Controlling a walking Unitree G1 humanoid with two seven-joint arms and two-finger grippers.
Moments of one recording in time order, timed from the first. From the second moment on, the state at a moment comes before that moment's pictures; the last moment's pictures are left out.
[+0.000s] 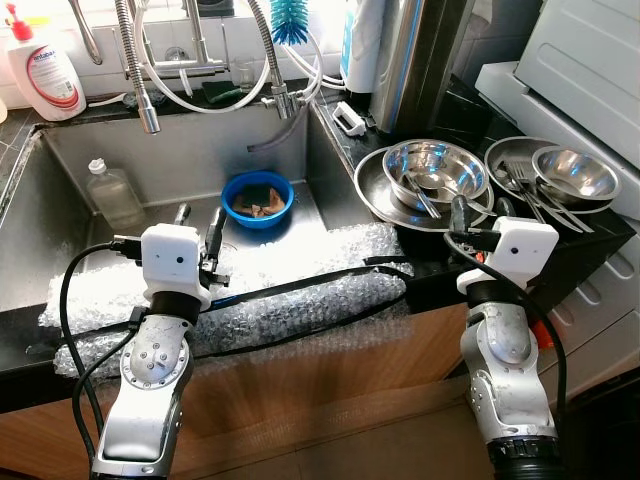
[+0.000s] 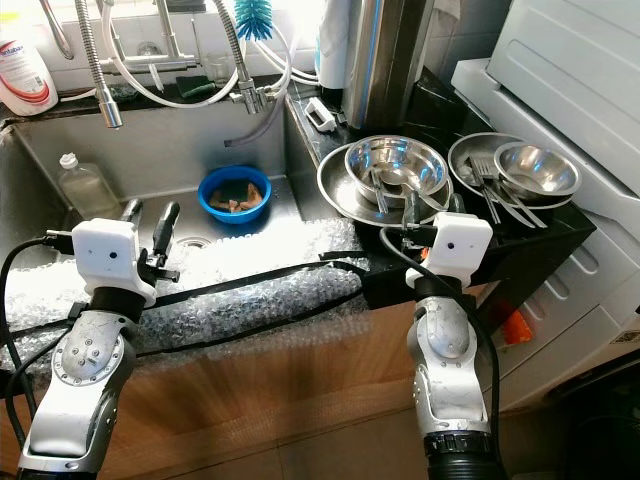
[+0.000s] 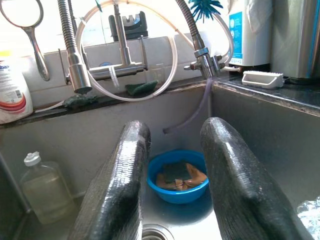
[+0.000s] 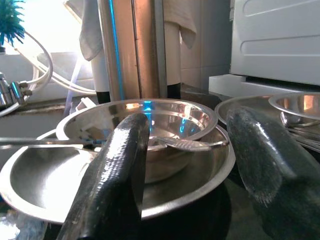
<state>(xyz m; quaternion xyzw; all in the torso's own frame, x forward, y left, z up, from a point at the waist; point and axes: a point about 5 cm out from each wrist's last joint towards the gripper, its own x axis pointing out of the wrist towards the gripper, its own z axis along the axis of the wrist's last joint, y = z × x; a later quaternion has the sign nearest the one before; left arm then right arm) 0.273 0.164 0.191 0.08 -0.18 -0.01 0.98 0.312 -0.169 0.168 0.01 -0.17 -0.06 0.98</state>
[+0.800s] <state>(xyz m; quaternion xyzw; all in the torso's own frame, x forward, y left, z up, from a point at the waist) 0.272 0.163 0.191 0.10 -0.18 -0.01 0.98 0.317 -0.169 0.161 0.11 -0.14 -0.06 0.98</state>
